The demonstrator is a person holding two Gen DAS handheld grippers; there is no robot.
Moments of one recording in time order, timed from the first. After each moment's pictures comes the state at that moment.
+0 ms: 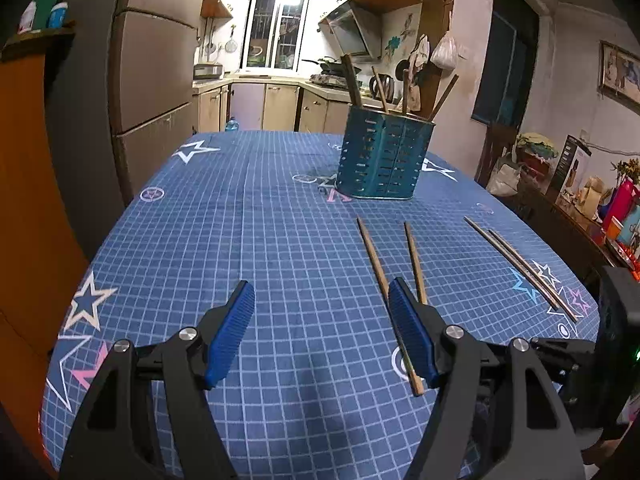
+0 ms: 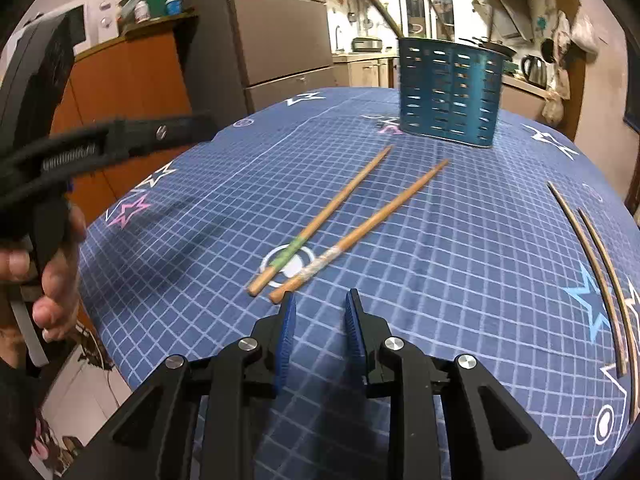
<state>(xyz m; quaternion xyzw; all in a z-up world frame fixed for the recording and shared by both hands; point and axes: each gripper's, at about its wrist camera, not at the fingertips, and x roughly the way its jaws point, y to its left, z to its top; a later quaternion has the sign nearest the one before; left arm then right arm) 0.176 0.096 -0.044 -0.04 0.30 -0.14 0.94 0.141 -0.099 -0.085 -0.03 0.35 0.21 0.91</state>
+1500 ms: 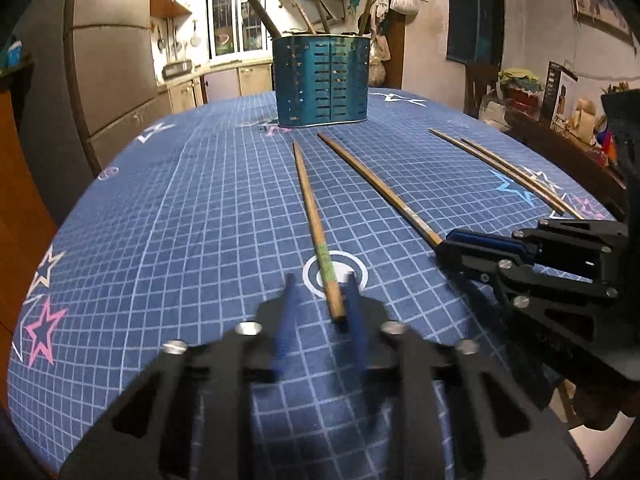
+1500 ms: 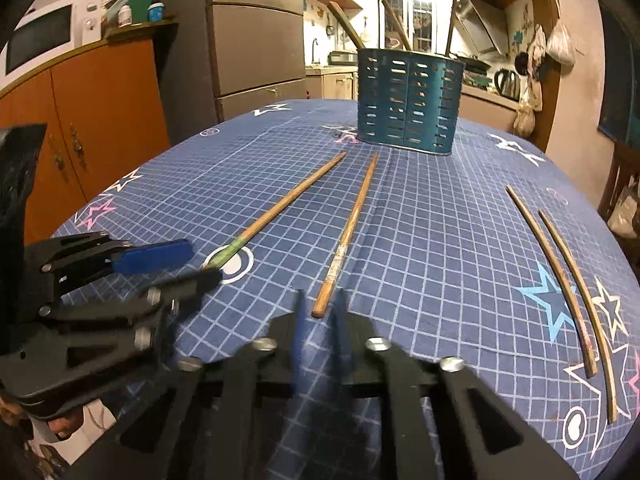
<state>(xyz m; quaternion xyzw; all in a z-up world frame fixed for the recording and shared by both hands) 0.142 0.012 -0.107 0.07 0.33 -0.15 0.93 0.137 -0.124 -0.094 -0.05 0.31 0.16 0.93</state>
